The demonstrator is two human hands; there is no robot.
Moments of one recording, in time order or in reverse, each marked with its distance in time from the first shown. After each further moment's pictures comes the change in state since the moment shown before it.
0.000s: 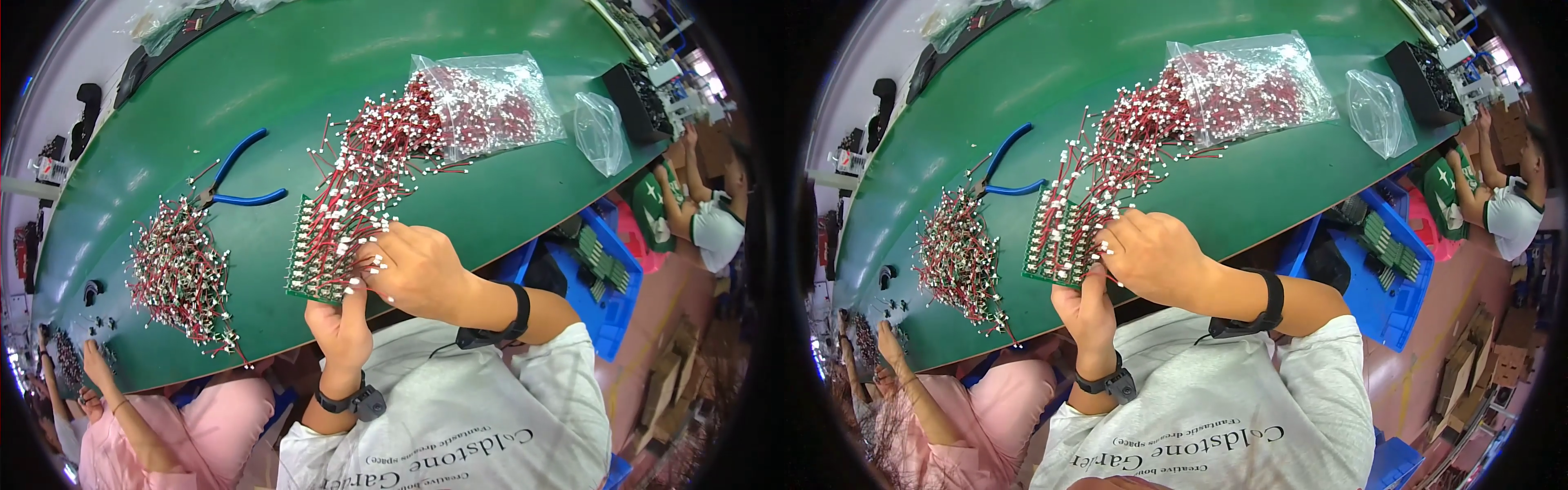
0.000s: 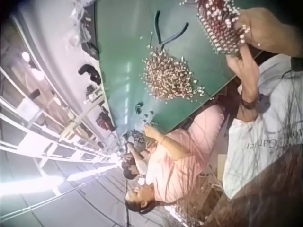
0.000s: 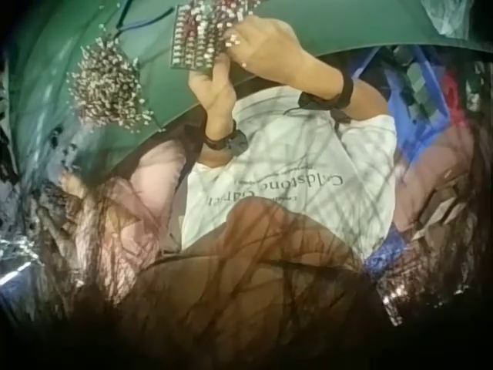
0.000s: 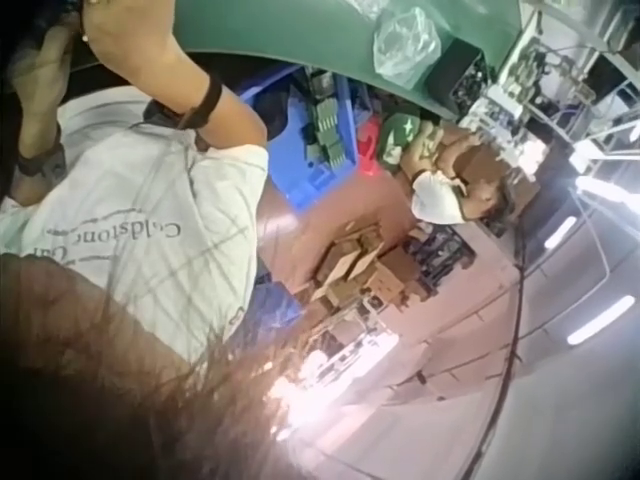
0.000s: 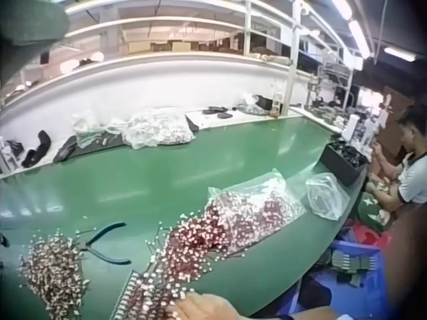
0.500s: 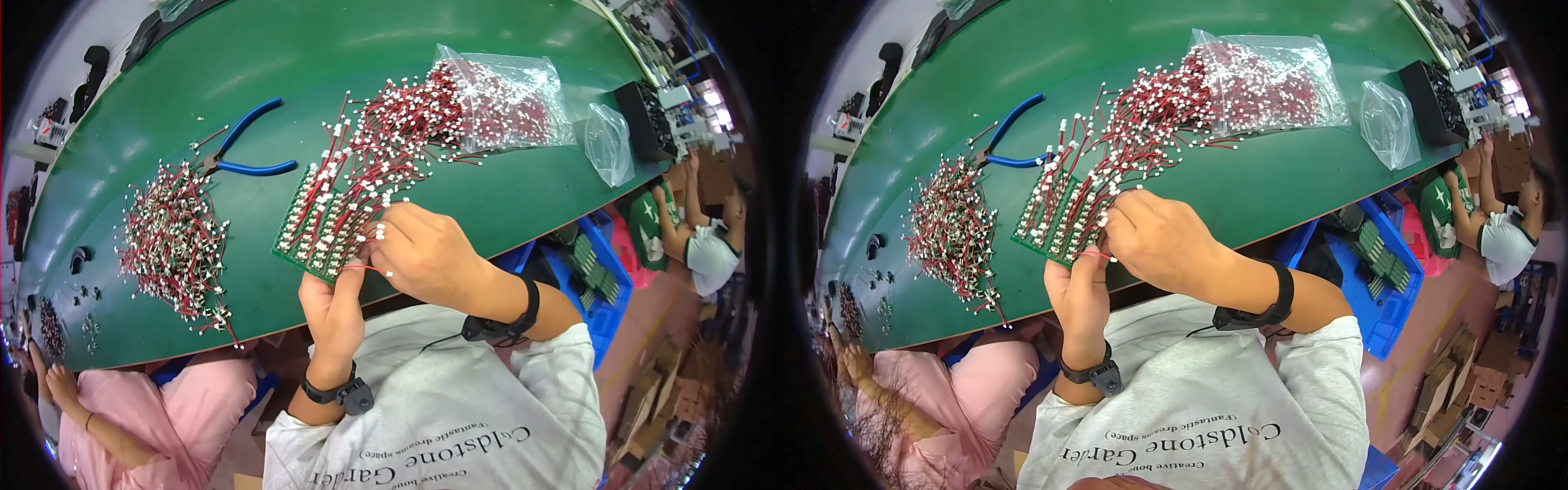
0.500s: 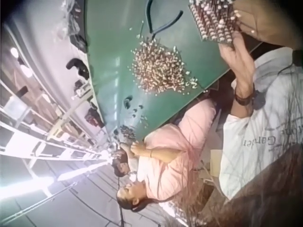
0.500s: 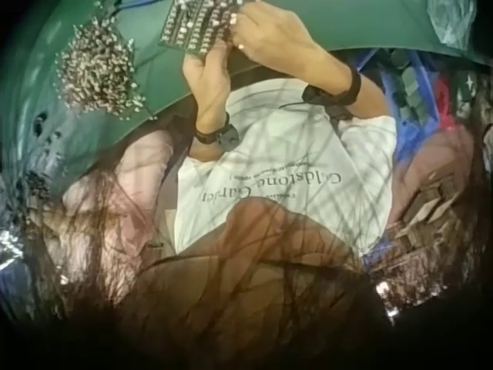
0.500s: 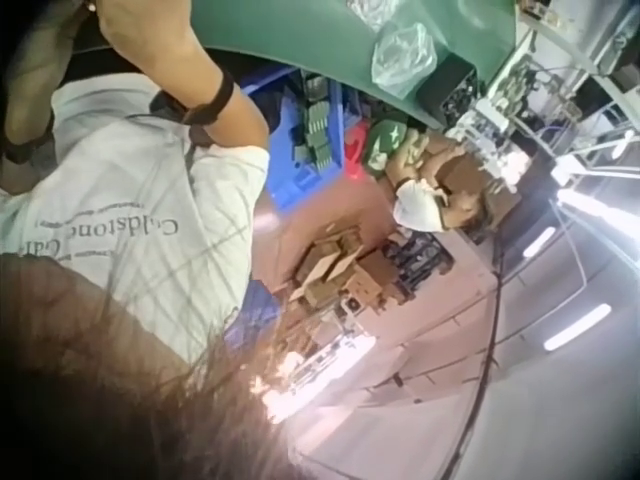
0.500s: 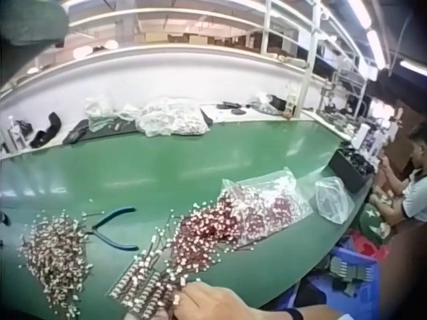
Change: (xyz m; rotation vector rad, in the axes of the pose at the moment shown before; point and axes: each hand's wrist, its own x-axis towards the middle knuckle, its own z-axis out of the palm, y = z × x) left_hand 0.004 0.010 -0.005 -0.185 -0.015 -0.136; right_hand 0.007 0.000 -0.005 0.079 -0.100 -0.025
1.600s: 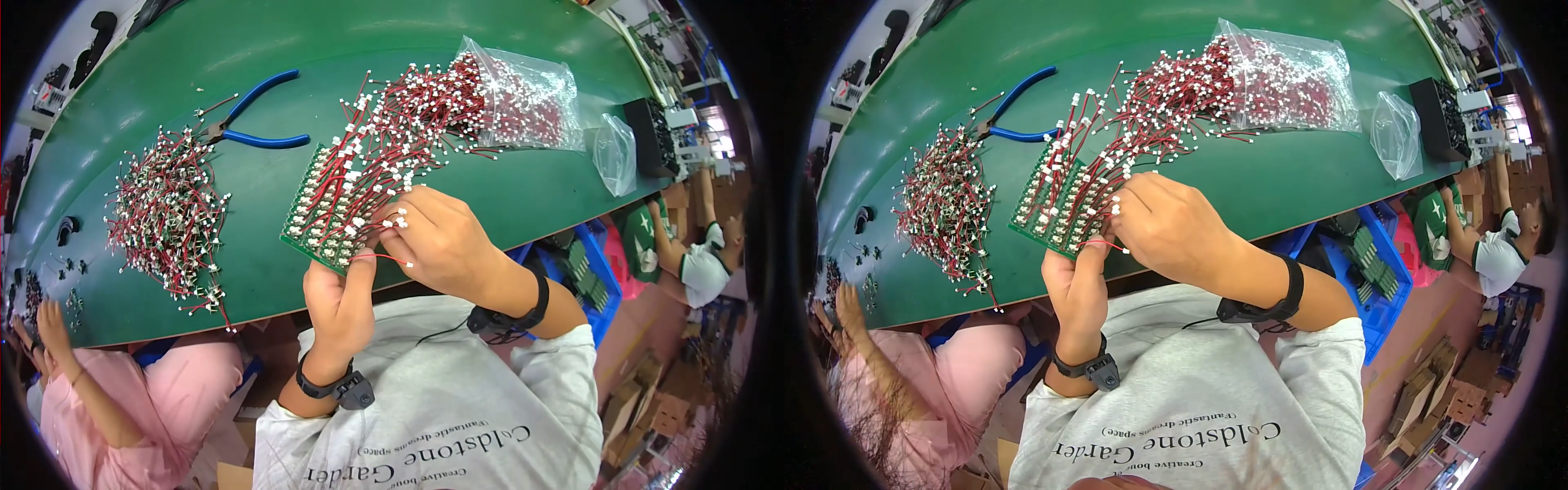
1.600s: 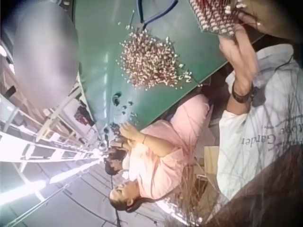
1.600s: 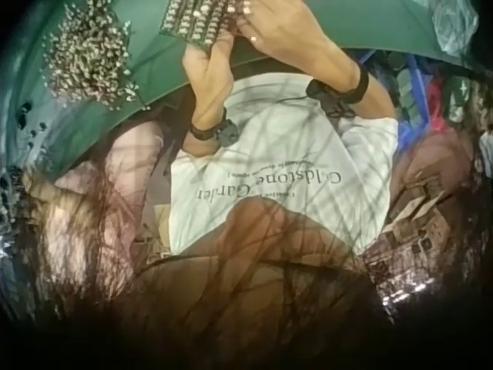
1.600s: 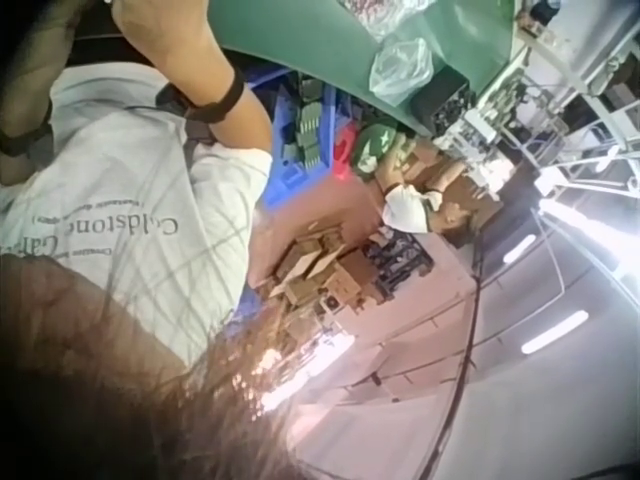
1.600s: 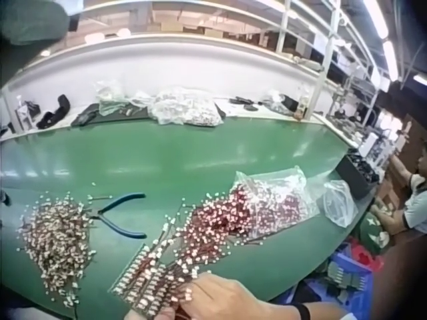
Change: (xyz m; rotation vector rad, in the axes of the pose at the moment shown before) left_hand -0.006 0.010 0.005 0.161 0.045 0.068; right_hand 0.010 -0.001 -0.001 0.045 0.043 -0.118
